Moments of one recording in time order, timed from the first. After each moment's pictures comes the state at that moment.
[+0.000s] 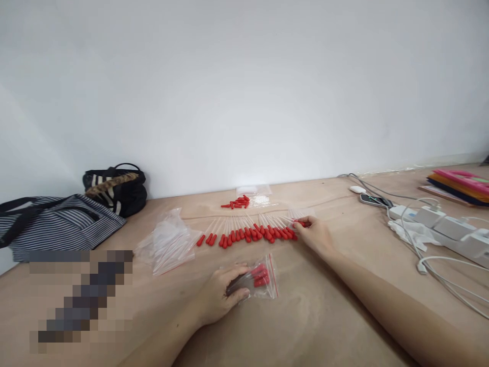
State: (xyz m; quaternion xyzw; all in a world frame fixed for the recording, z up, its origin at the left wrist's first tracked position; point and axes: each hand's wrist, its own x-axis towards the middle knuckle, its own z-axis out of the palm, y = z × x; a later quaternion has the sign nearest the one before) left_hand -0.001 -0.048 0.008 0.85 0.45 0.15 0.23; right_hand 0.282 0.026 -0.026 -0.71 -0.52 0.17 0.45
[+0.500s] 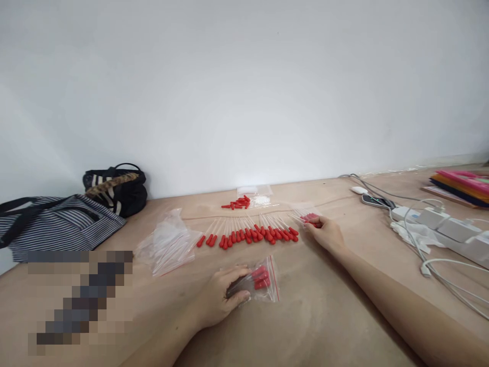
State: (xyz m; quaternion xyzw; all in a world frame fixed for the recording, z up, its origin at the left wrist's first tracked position) left_hand -0.001 -0.047 0.008 0.85 0.43 0.16 0.24; right_hand 0.315 0.028 -0.031 -0.74 -0.52 0.15 0.41
